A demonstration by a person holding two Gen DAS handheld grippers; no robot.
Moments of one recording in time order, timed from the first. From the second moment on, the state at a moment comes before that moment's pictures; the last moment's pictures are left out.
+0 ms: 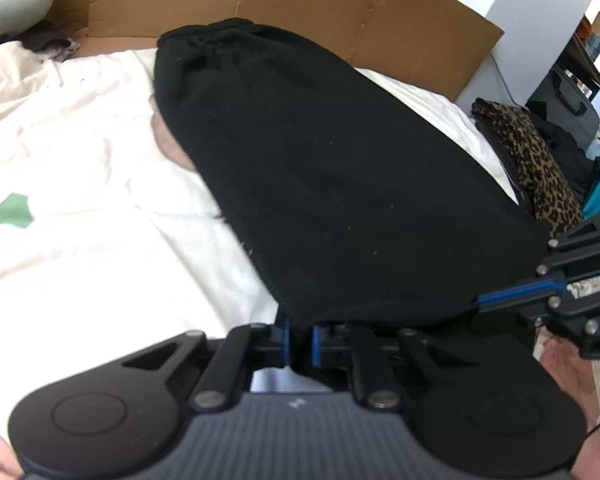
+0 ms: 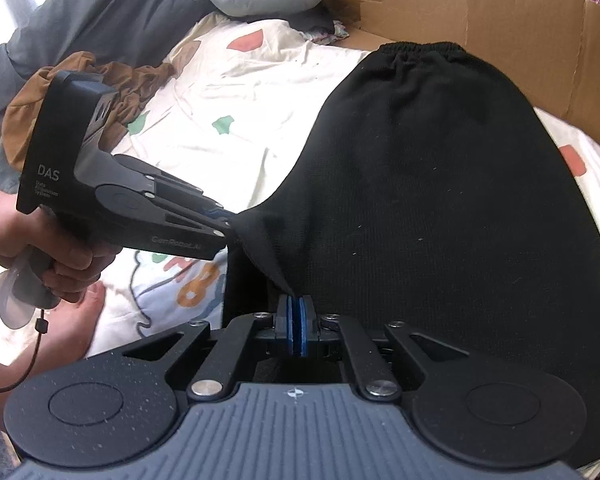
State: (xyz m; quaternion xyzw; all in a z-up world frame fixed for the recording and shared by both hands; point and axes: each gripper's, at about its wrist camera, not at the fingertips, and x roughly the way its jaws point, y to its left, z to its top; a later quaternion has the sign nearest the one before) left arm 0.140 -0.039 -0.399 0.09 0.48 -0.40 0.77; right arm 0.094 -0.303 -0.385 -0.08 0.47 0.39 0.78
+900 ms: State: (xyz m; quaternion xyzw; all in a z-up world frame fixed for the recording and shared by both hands) left arm 0.159 -0.007 -0.422 0.03 0.52 -0.42 0.74; right arm 0.103 -0.381 -0.416 -0.06 0.53 0.28 0.80
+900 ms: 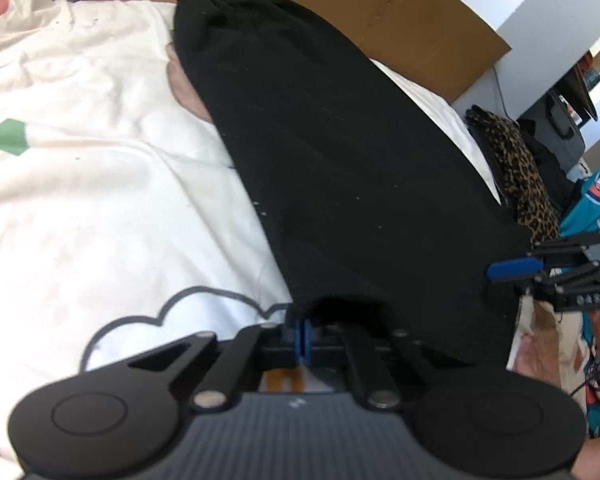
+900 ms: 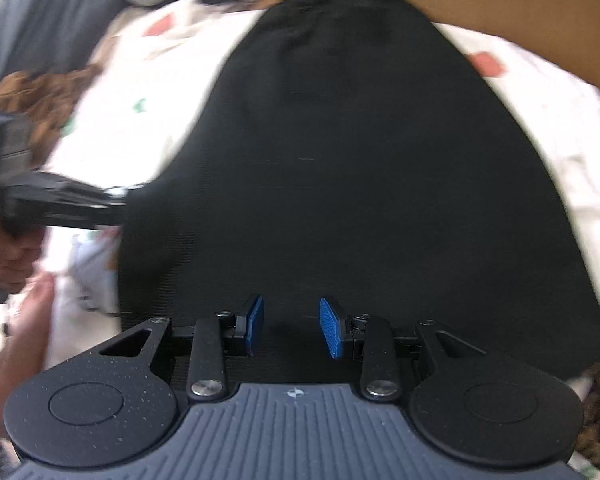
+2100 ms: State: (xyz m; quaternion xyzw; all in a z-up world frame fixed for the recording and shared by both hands) left arm 0.158 0.003 -0.413 0.05 0.51 -0.41 0.76; right arm 0.141 -0.494 -0.432 -0.19 0.49 0.08 0.85
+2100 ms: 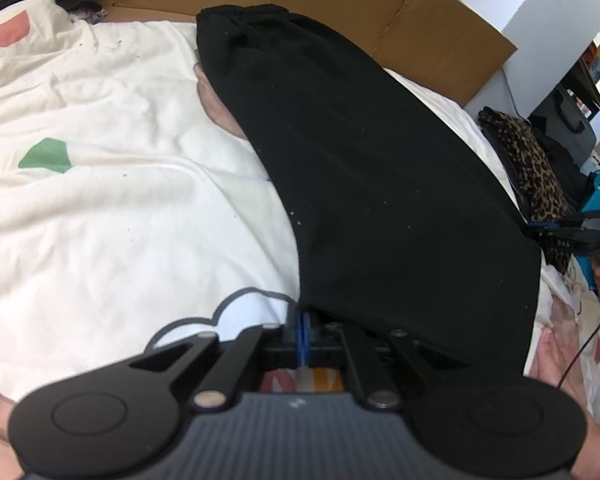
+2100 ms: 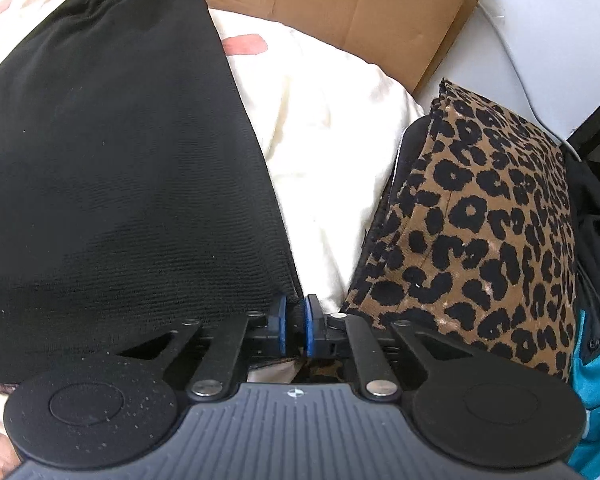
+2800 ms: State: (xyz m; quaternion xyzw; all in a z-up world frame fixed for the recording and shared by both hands) left arm 0.166 0.008 -0.399 0.08 0.53 -0.39 0.75; right arm 0.141 -0.490 -0.434 -0.21 0.48 0.04 0.85
